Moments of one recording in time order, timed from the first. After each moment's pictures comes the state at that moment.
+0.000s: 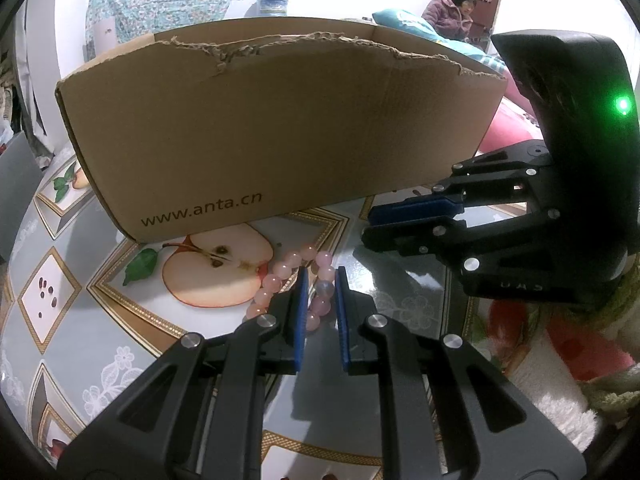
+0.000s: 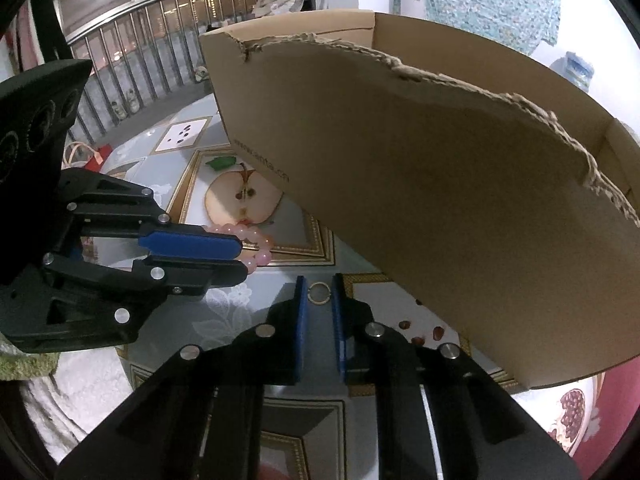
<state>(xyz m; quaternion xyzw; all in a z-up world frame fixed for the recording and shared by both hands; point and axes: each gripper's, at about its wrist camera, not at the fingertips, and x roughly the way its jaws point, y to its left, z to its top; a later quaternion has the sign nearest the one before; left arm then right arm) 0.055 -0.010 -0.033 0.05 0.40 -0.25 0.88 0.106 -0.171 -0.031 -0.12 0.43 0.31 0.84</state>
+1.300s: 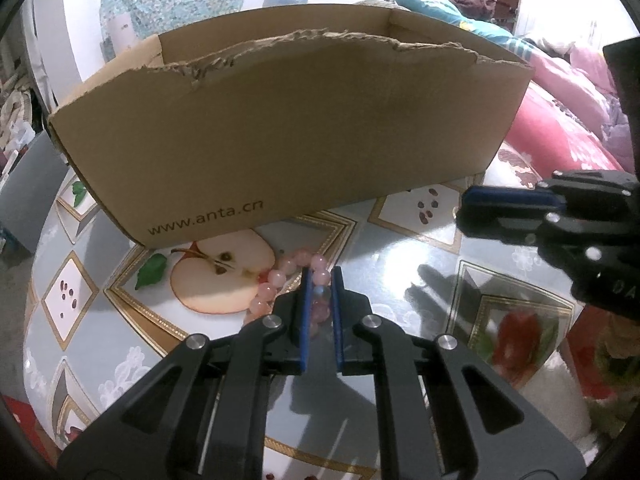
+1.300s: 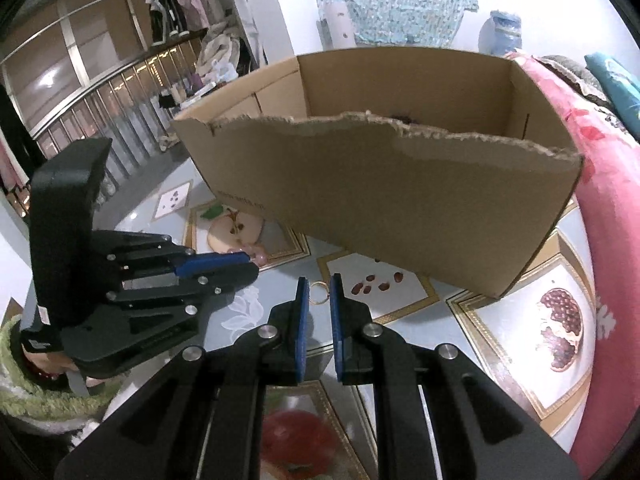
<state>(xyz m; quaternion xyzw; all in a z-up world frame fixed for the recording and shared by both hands) 0.063 -0.043 -0.024 0.09 0.43 -0.19 0.88 0.071 -0.213 -0.003 0.02 0.41 0.23 0.88</state>
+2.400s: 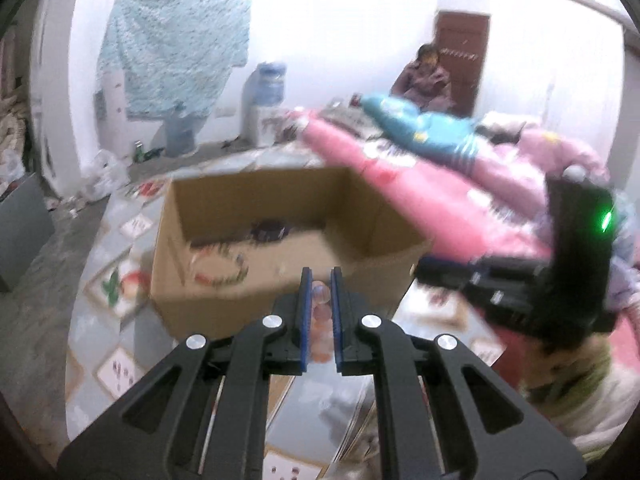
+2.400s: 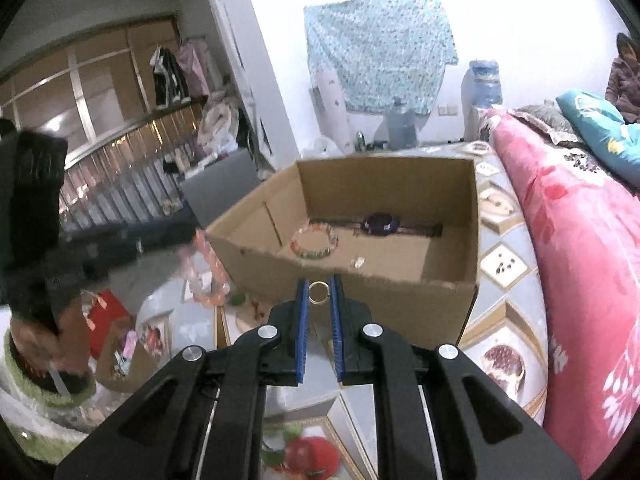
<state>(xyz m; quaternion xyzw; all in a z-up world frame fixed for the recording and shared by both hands) 0.038 -0.015 0.130 0.01 0.29 -0.27 0.92 0.045 -0.251 0.080 0.07 0.30 0.22 0.93</state>
